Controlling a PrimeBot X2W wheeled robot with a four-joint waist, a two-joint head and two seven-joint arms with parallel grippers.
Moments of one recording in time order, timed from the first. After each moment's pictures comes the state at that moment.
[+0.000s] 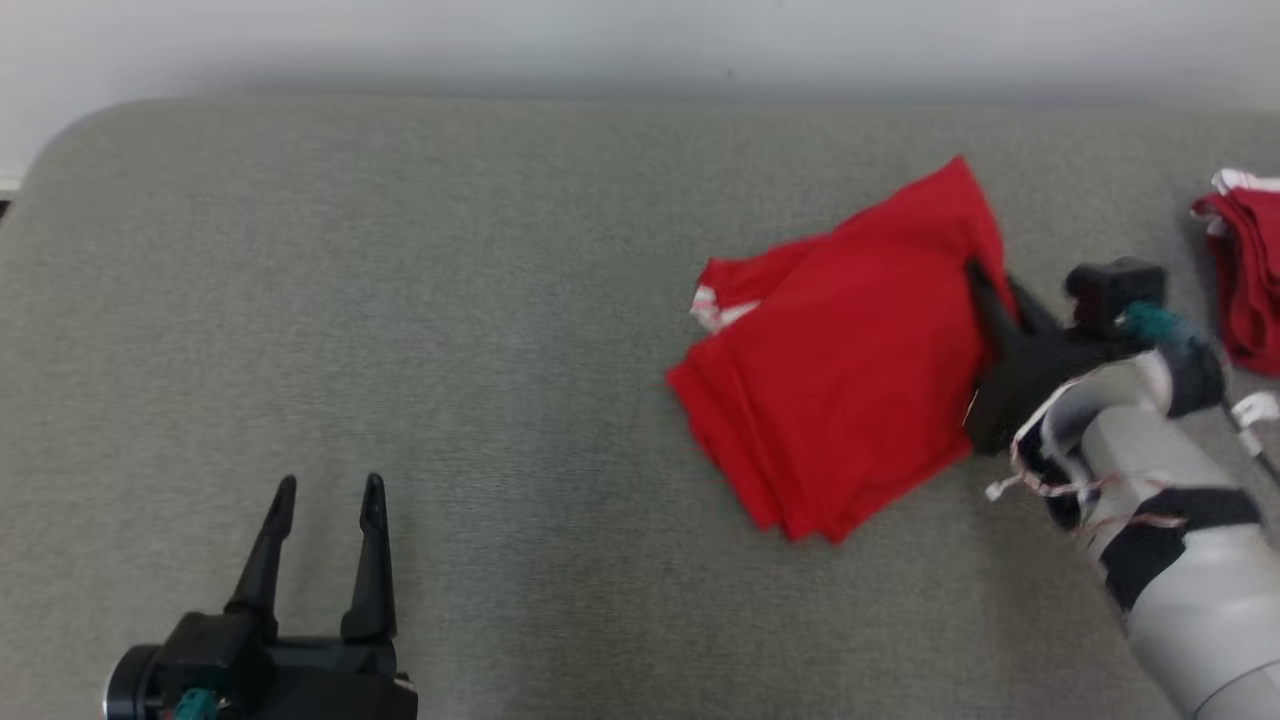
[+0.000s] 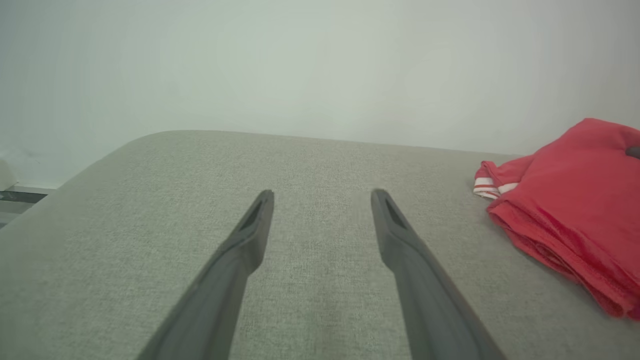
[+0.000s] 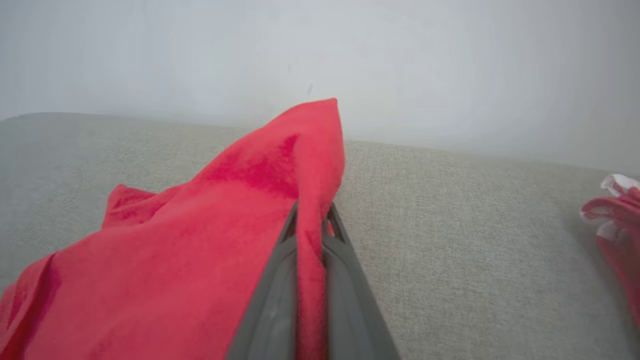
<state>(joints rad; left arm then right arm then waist) -0.09 0.05 0.00 0.12 -0.17 -0.13 -0.26 -0.84 -0.28 0.45 1.00 0.48 0.13 -0.22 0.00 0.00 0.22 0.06</state>
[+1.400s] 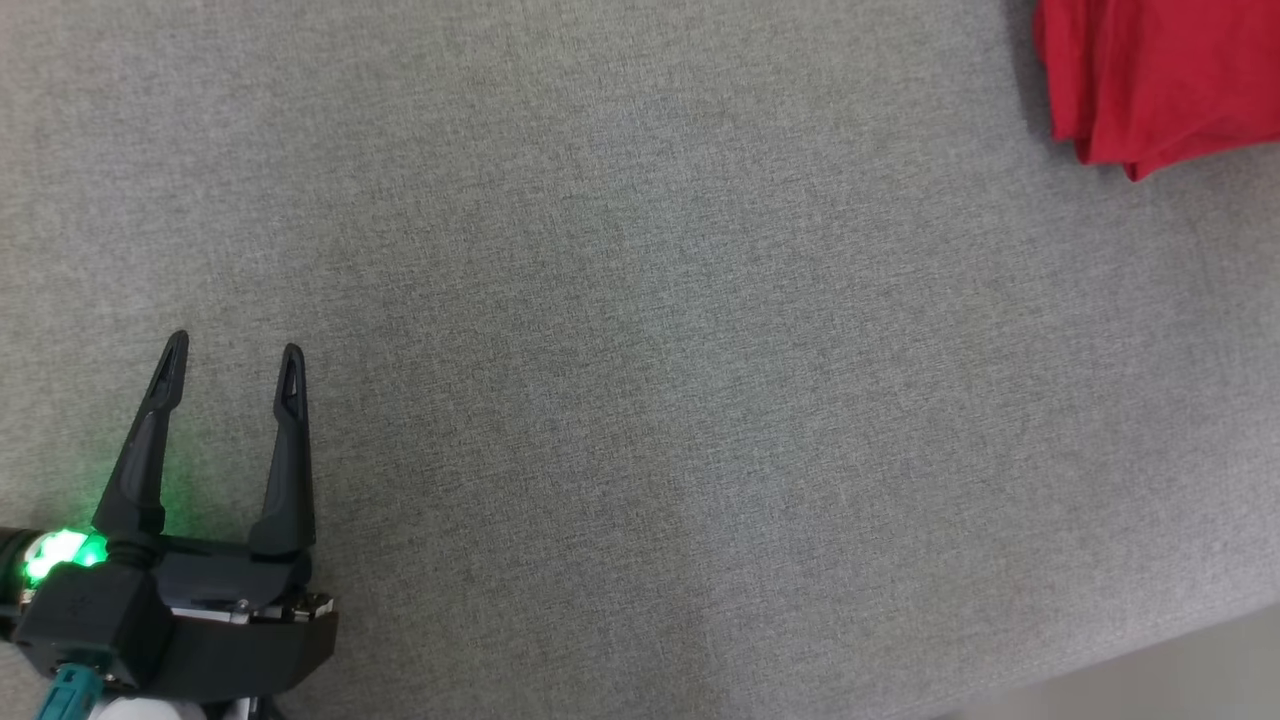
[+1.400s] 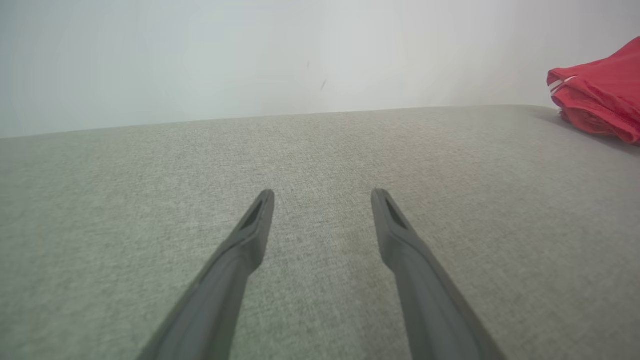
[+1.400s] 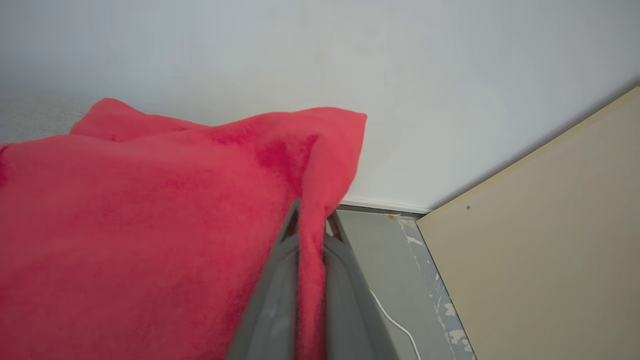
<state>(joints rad) -0.17 0.19 0.00 -0.16 -0.11 -0.12 -0.23 -1.35 -0.71 0.69 1.13 0.58 0.13 -0.16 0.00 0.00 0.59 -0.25</state>
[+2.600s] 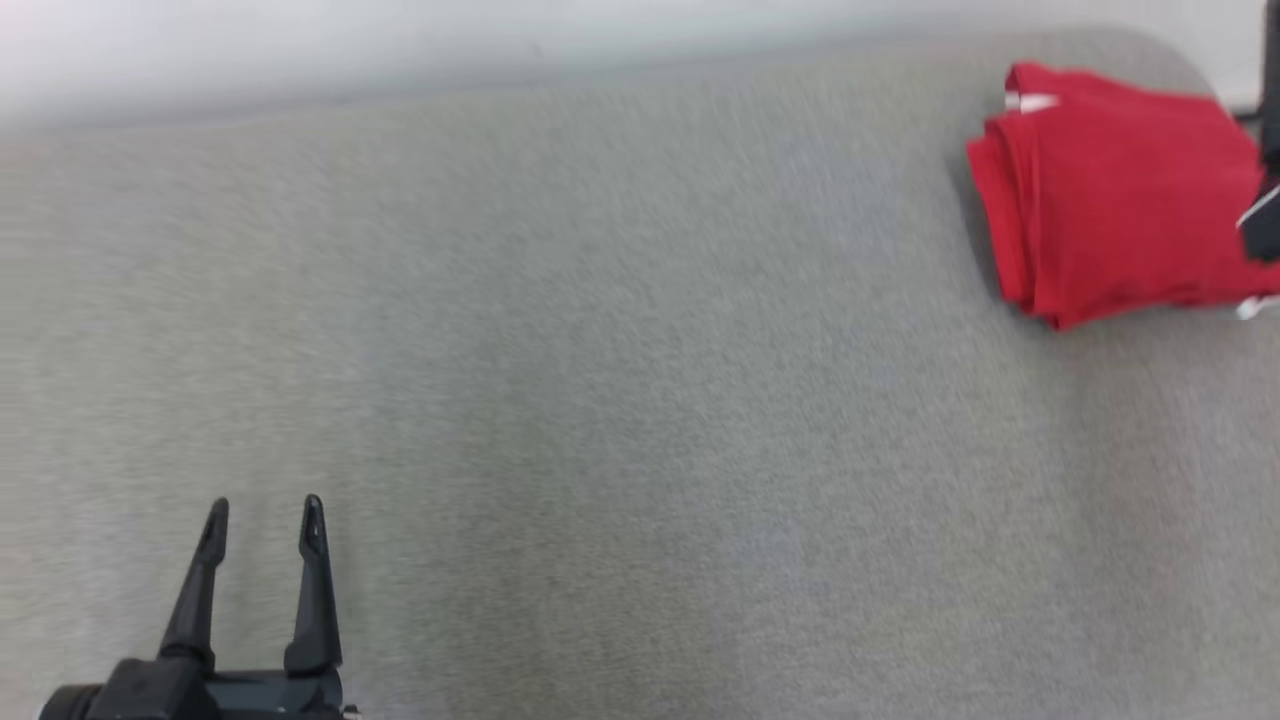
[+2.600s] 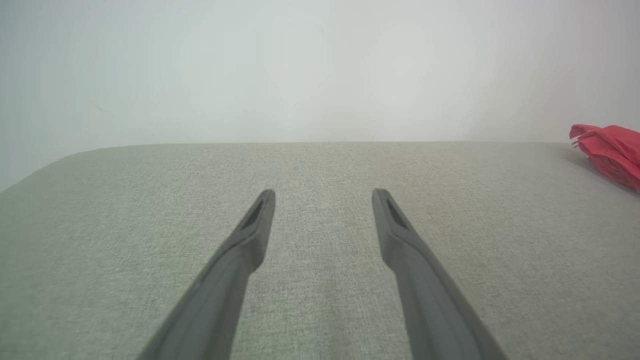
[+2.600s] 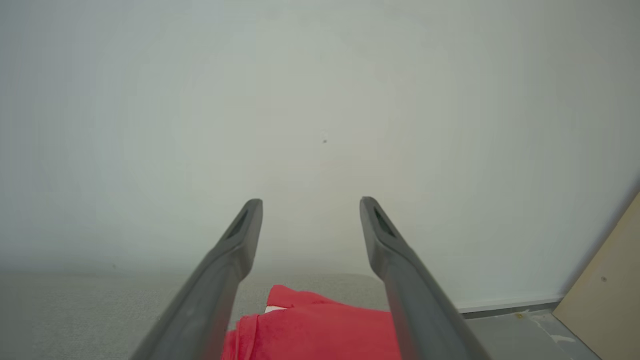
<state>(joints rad) -0.01 0.12 0.02 0.00 -0.17 -0.08 -0.26 -0.99 -0.57 0.35 0.83 0.56 0.13 -0.26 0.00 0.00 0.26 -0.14</state>
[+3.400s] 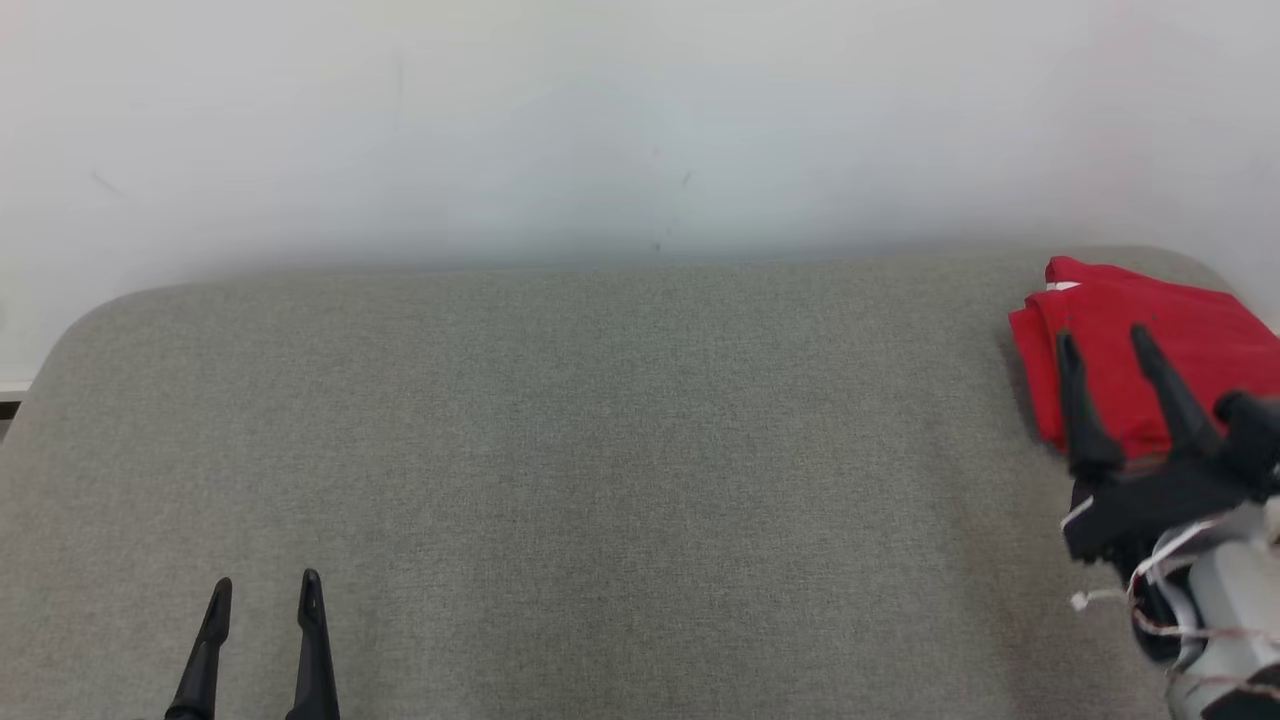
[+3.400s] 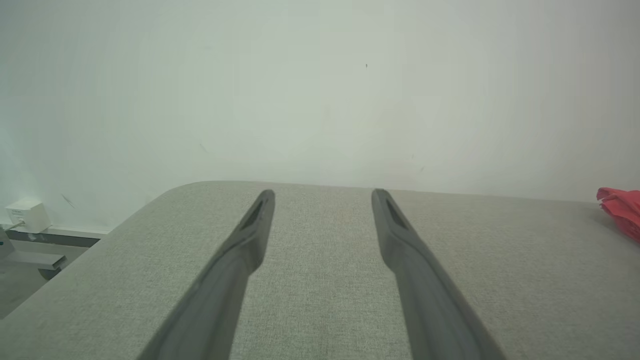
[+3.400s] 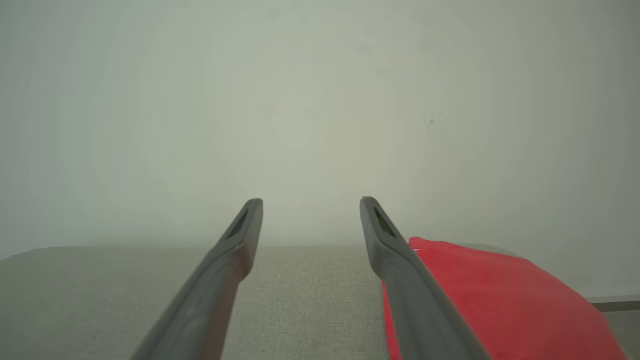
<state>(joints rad) 0.08 0.09 0.04 0.04 -0.19 -0.08 -0.26 -0.45 -0.40 0.21 0.52 0.50 0.13 -0.26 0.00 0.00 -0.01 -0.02</state>
